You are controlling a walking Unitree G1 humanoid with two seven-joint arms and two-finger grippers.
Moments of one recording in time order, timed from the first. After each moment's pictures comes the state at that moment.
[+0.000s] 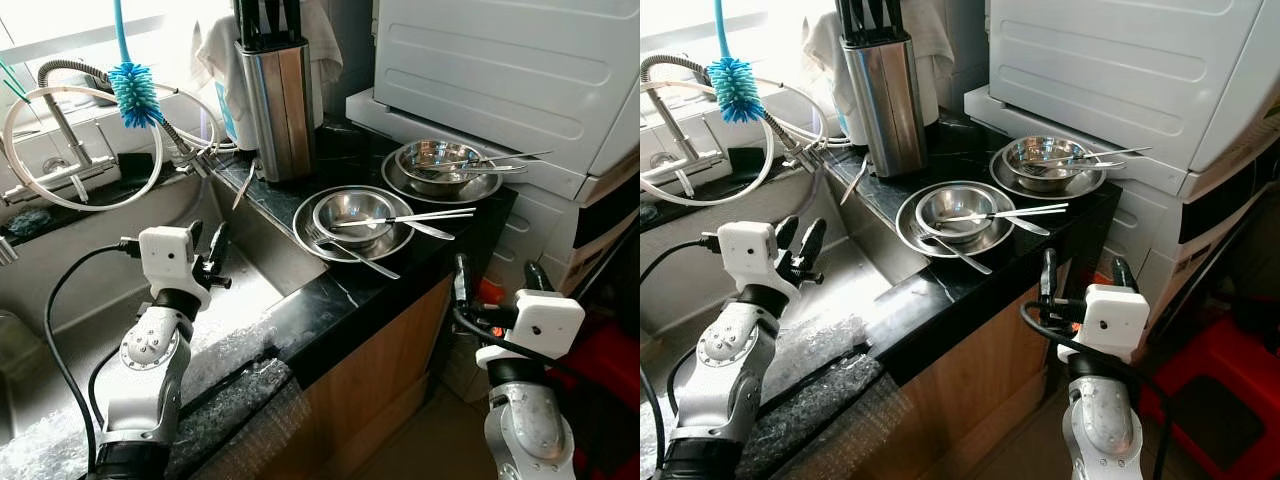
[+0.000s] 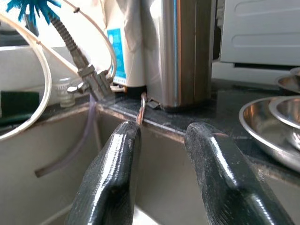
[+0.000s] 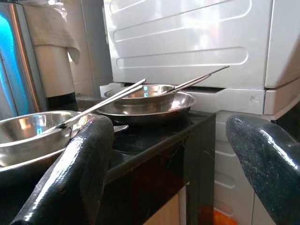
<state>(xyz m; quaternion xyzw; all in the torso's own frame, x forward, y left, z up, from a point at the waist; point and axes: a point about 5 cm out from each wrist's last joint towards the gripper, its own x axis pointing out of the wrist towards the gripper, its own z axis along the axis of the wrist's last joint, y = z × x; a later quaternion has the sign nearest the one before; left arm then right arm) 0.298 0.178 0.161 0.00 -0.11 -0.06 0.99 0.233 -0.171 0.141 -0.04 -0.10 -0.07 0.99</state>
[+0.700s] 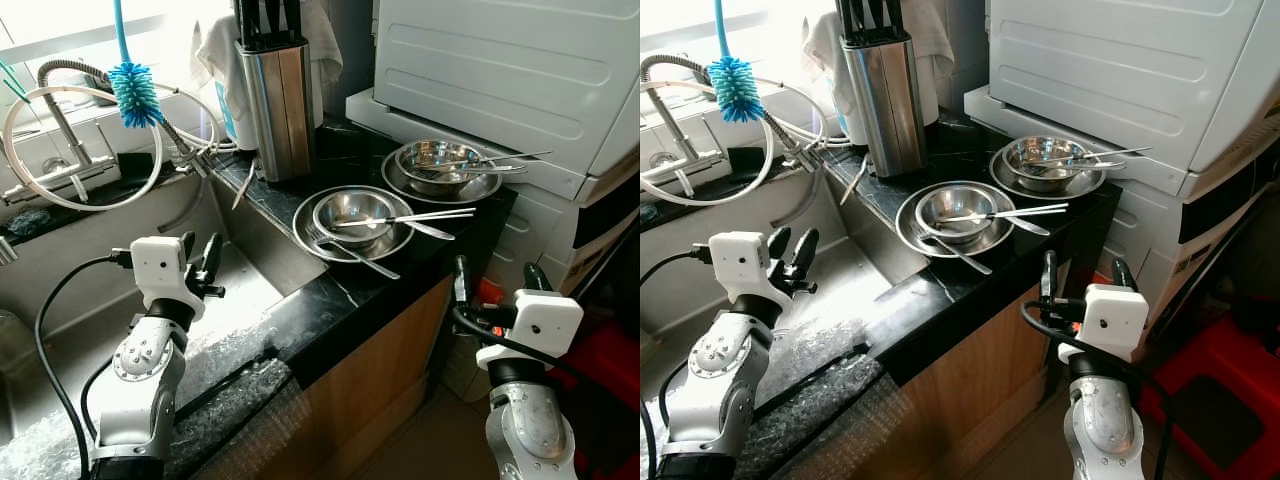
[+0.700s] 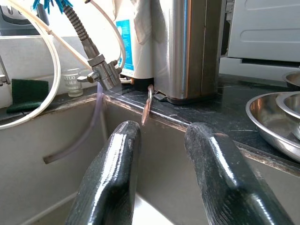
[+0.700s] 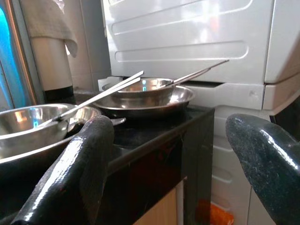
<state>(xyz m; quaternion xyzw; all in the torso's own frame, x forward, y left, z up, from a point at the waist) 0.290 0.183 0.159 -0.01 -0.10 -0.05 0.99 0.234 -0.173 0.144 -0.04 -0.09 -0.07 0.99</state>
